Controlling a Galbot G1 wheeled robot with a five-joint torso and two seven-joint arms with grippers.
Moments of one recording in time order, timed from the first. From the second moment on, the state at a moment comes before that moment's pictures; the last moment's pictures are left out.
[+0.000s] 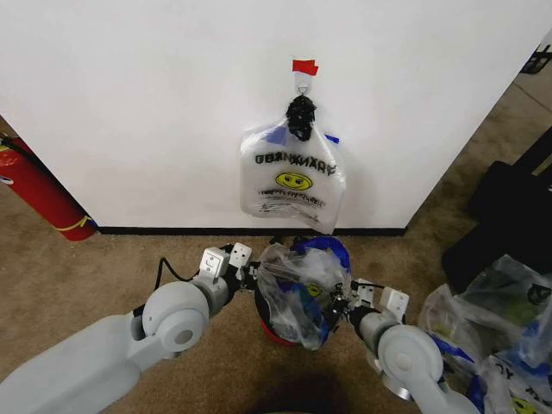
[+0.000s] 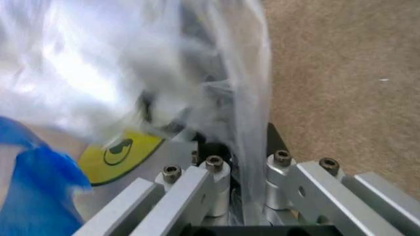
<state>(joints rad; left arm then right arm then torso) 0.67 -0.70 0.30 -2.12 -1.14 0.63 -0.59 -1.36 1.17 0.32 2.16 1.11 -0.61 0.63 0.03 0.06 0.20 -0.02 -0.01</state>
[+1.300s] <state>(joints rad) 0.77 -0.54 0.15 -2.32 -1.12 0.60 -0.52 -1.47 1.20 0.48 2.22 1.15 -0.56 0.53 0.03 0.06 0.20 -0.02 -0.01</state>
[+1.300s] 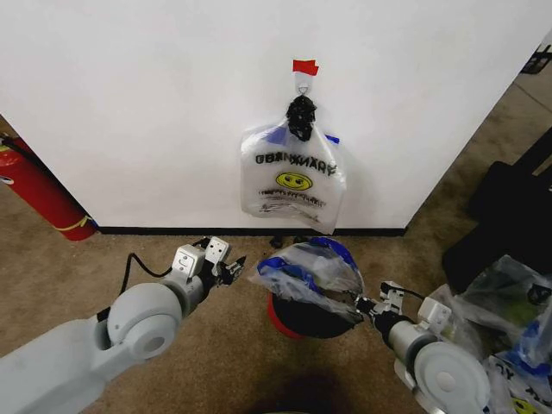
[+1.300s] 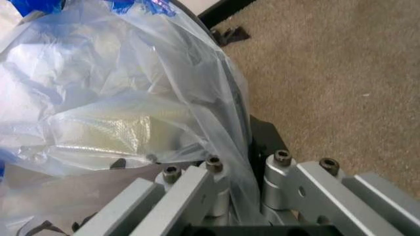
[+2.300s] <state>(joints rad) 0.72 -0.66 0.30 -2.23 -0.92 0.53 -0.30 -1.47 1.20 0.48 2.26 1.15 -0.57 0.55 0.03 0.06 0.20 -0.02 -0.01</state>
